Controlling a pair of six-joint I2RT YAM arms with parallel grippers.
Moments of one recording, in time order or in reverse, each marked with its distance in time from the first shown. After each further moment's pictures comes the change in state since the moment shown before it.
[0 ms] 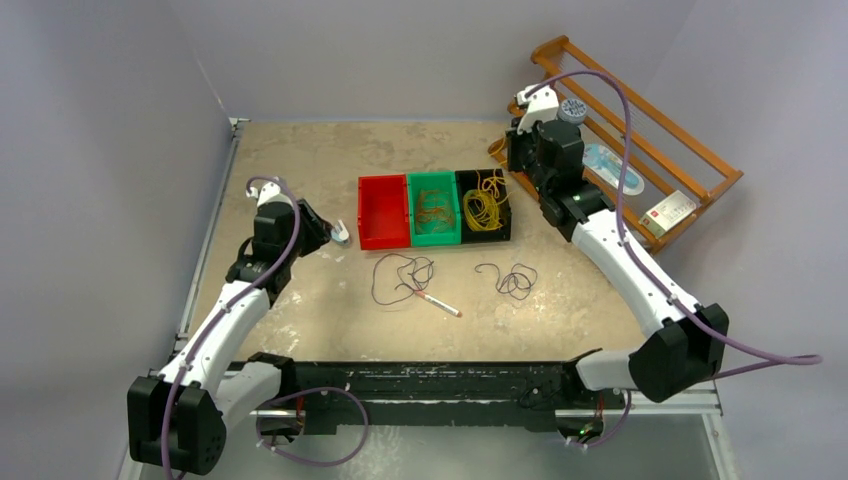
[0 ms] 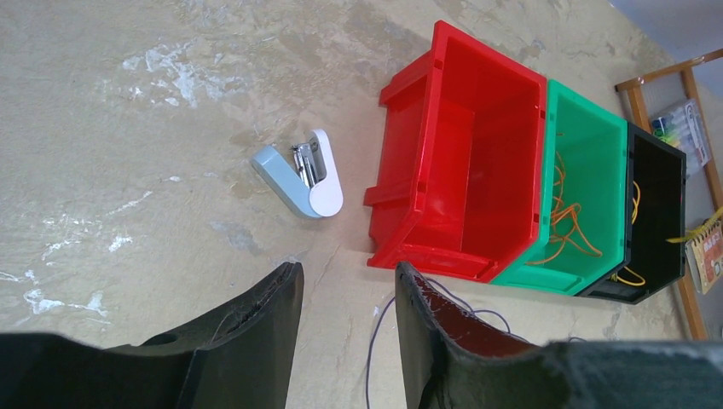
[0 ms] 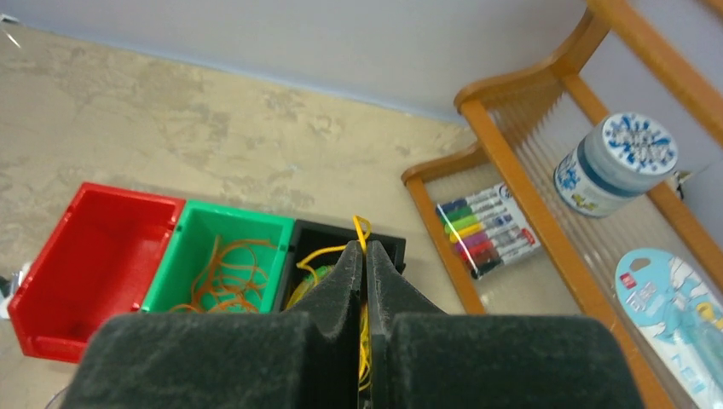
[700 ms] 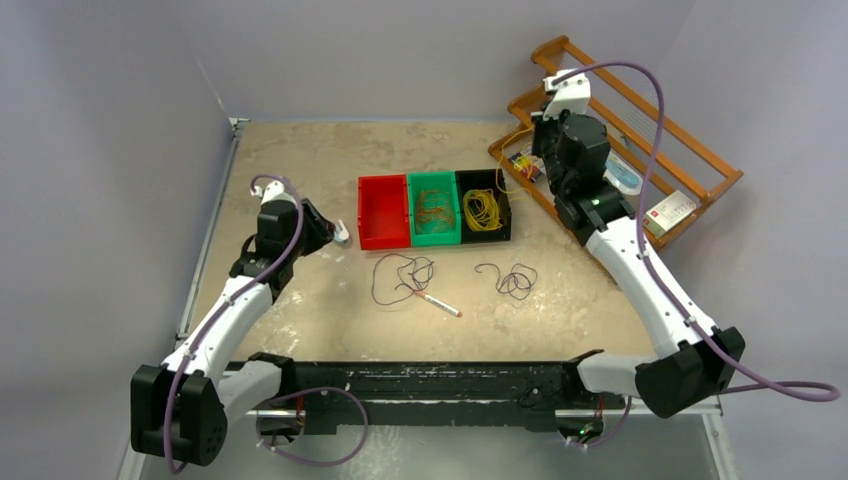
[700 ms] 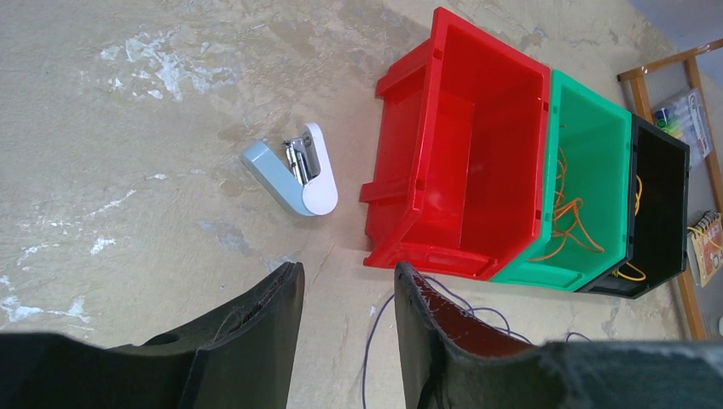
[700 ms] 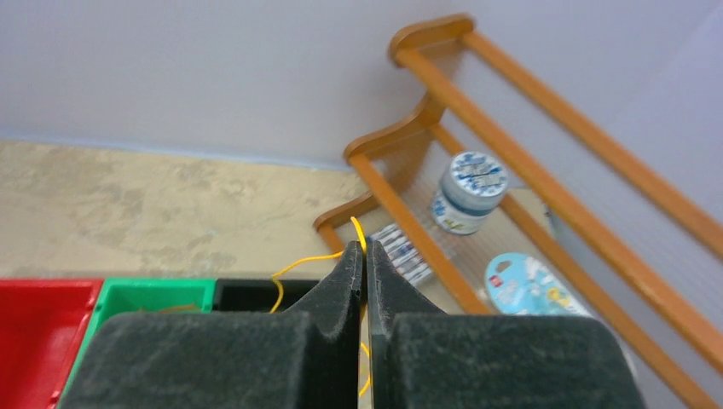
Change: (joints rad) left arm 0.000 0.041 0.000 0.025 0.024 -0.009; right arm -0.028 -0.057 0.017 0.023 0.164 -0.062
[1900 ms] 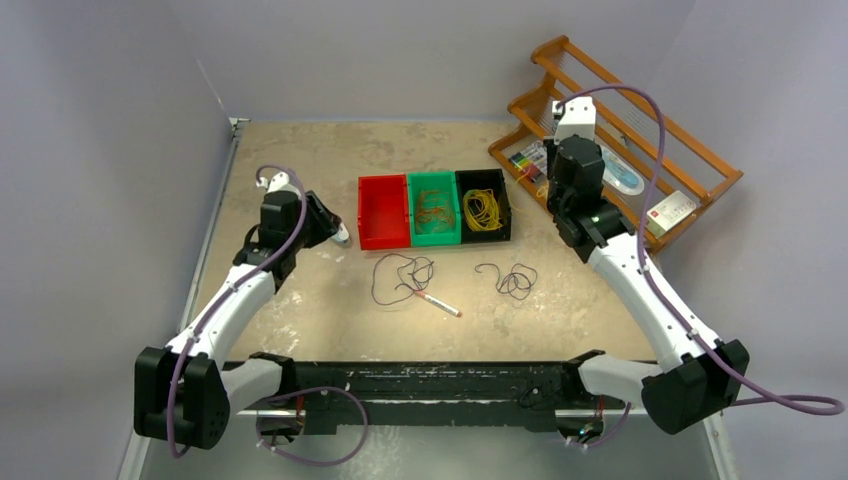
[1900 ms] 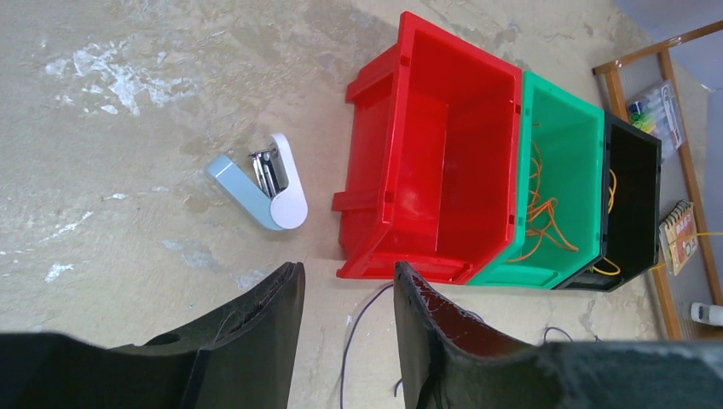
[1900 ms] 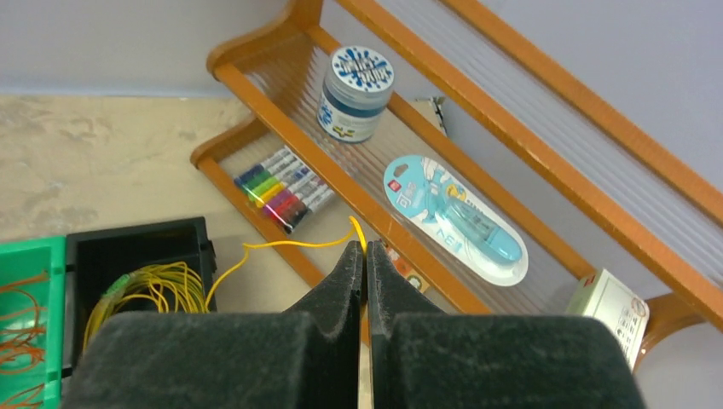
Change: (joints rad) left arm 0.000 0.079 0.047 0.029 0.053 -0.009; right arm 0.000 -0.088 -0.120 -0.047 0.286 -0.064
